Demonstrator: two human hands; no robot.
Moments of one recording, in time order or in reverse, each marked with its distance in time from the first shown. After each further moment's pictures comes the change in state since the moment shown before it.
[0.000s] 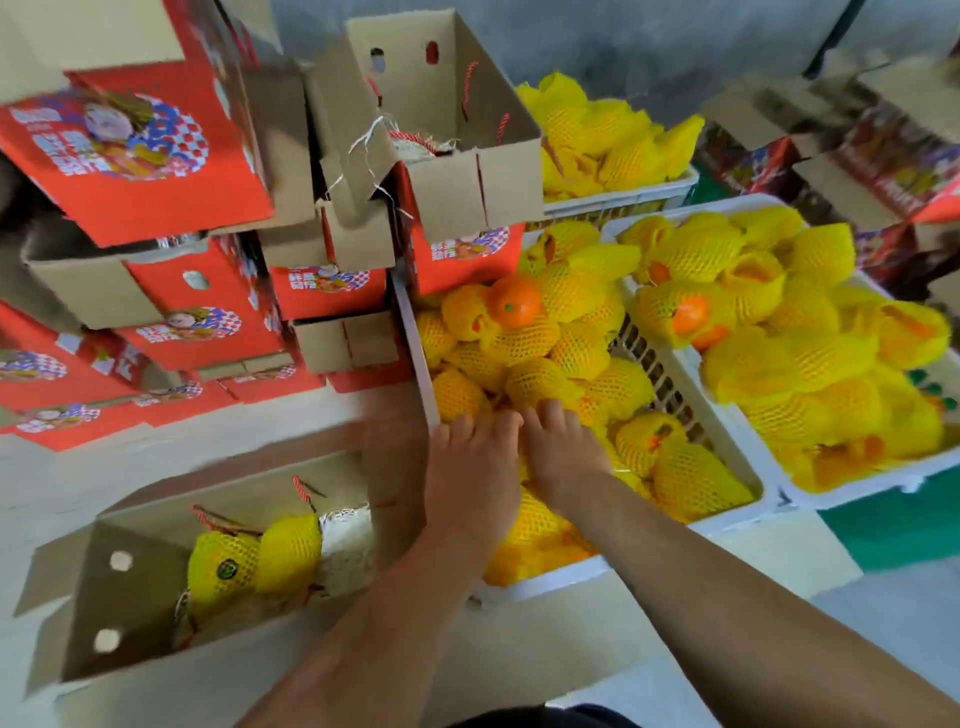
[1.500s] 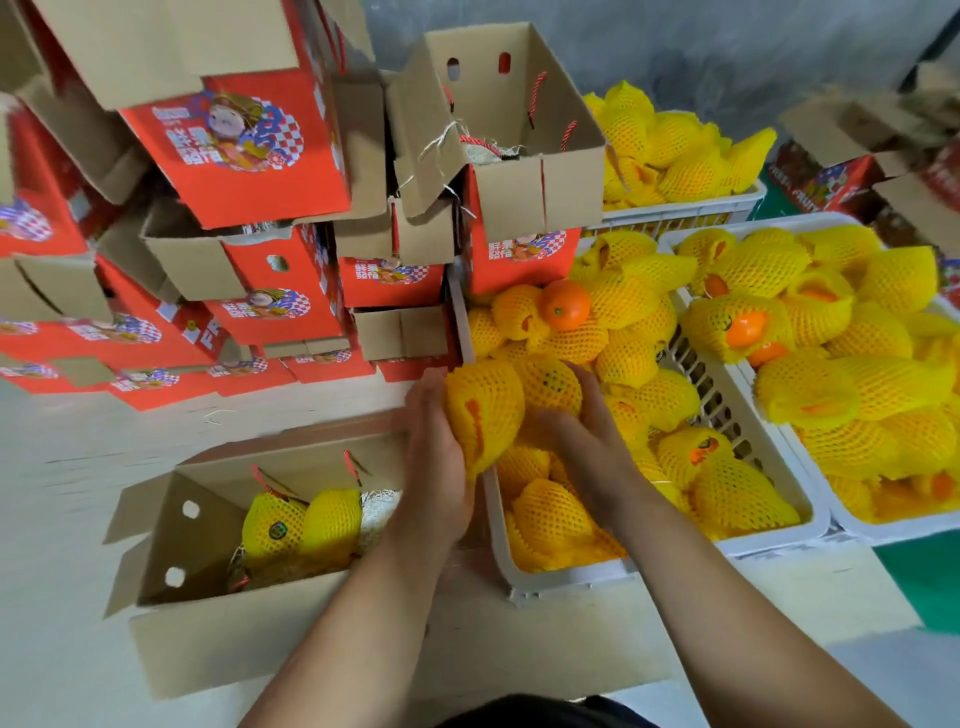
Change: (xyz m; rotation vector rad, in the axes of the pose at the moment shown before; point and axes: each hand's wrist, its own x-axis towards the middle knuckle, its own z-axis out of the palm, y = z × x) left_hand -0.011 -0.027 -0.054 -1.708 0.230 -0.716; right_hand -0.032 -0.030 -0.045 1.672 0.101 -0.095
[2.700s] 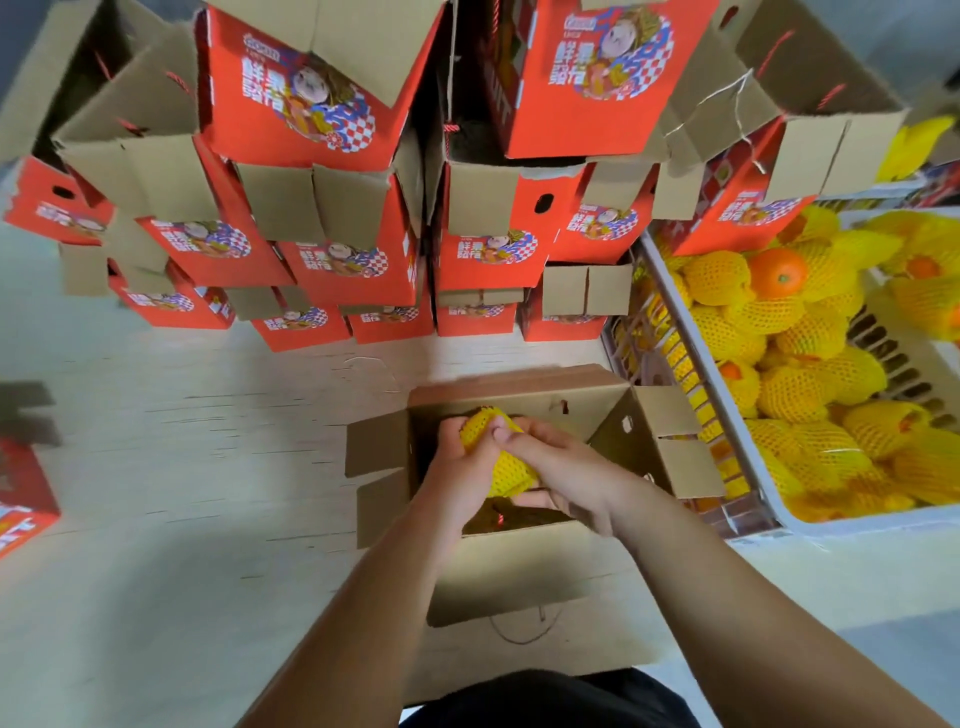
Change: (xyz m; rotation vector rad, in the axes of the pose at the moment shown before) left_hand 0.023 0.047 -0.294 0.653 -0.041 -0.158; right_hand -0.030 0.078 0.272 -0.353 -0.241 0.538
